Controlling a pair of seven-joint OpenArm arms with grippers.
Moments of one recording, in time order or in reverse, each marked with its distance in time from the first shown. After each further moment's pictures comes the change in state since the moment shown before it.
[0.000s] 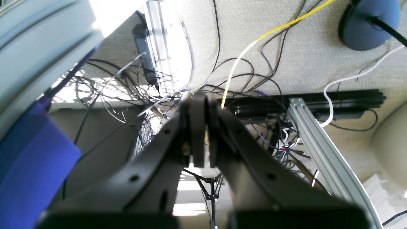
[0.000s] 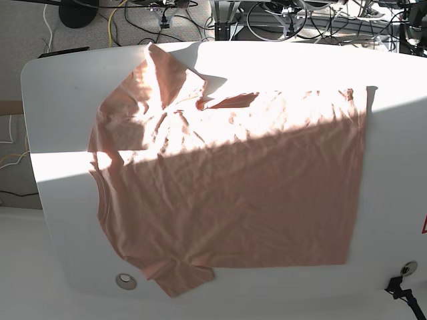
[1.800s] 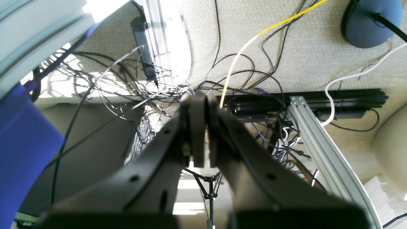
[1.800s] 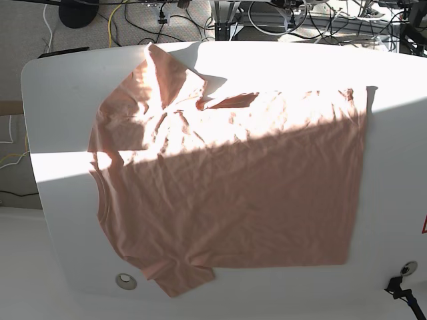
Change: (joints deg) left arm 2.7 -0.6 0.3 1.0 0.1 -0.9 0.8; right arm -1.9 1.0 -0.6 0.4 0.0 1.6 0.8
